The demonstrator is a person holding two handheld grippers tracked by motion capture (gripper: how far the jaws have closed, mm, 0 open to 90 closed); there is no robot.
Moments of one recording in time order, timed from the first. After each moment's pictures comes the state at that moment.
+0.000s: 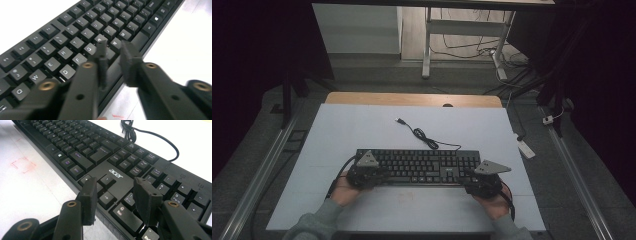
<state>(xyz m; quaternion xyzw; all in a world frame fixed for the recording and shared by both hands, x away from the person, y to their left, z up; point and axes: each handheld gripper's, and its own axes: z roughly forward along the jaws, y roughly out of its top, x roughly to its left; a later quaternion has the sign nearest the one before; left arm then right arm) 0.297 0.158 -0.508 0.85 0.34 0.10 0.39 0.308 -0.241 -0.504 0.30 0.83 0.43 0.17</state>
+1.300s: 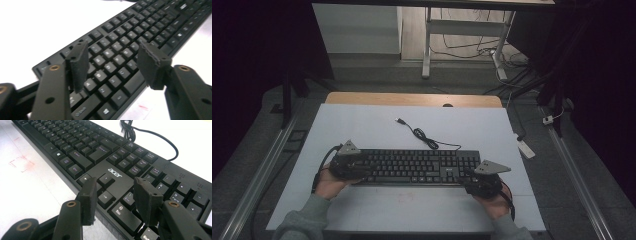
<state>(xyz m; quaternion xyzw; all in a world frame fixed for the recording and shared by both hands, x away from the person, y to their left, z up) 0.303 0.199 -0.485 0.82 0.41 0.14 0.39 0.309 -0.241 -0.505 0.30 0.83 0.43 0.17</state>
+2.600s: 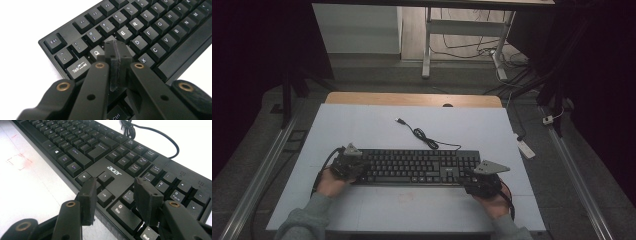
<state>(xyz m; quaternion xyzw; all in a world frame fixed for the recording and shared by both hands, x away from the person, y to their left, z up) 0.319 0.205 -0.517 0.84 0.43 0.13 0.32 0.310 -0.241 -0.506 0.30 0.84 0.42 0.17</state>
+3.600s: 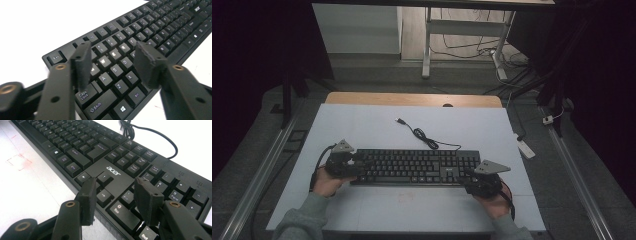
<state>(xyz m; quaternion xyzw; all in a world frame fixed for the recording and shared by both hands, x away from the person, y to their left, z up) 0.313 0.218 -0.501 0.79 0.44 0.12 0.41 0.310 -0.242 -0.506 0.30 0.84 0.42 0.17</state>
